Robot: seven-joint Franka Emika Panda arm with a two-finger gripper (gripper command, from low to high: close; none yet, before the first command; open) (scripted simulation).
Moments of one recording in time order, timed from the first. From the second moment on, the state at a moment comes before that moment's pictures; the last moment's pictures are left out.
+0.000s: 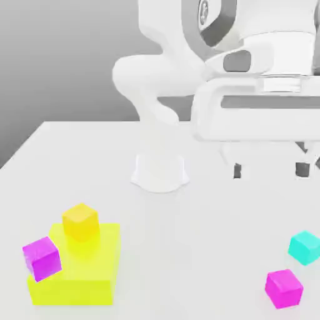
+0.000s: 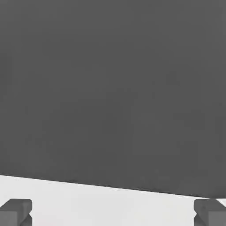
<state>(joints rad) 0.07 -0.05 0.26 -2.35 -0.13 2.55 1.07</state>
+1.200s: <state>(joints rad) -0.10 0.00 0.08 -2.56 -0.12 2.55 1.26</state>
